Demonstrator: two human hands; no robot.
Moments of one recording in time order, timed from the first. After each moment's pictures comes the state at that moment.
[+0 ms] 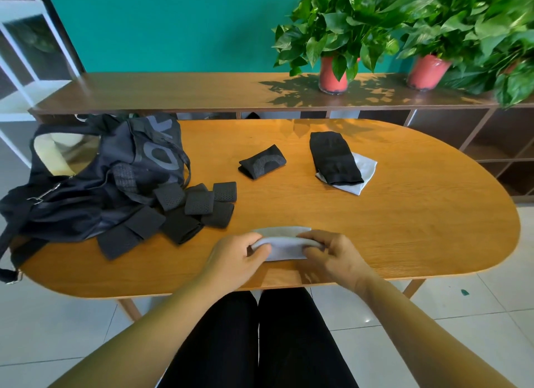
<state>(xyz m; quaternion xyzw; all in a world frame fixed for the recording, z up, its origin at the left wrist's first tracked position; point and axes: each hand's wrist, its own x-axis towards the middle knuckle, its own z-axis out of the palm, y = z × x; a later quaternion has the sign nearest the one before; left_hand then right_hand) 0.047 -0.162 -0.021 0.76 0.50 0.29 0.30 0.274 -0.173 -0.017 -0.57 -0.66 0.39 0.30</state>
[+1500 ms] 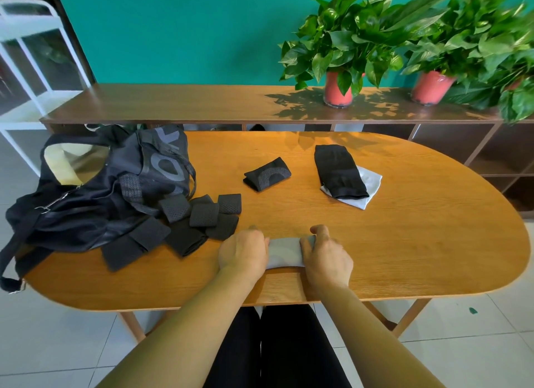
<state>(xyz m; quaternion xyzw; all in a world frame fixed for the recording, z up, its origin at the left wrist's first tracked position) 0.084 -0.121 -0.003 0.71 0.70 0.02 0.07 0.229 -0.140 -0.028 -0.78 -0.58 0.08 0.23</state>
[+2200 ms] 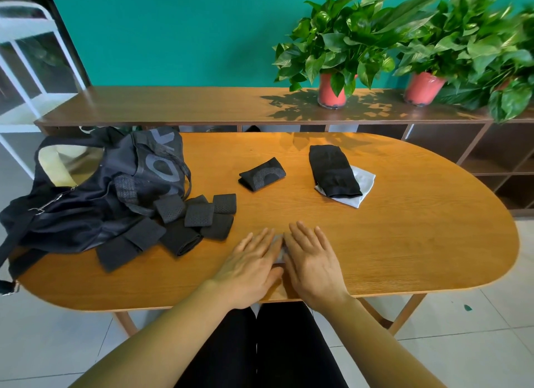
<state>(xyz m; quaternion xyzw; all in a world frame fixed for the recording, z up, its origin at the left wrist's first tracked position) 0.067 -0.144 -0.026 0.88 0.46 -0.01 0.07 0.235 -0.164 -0.038 -0.58 -0.79 -0.08 0.19</state>
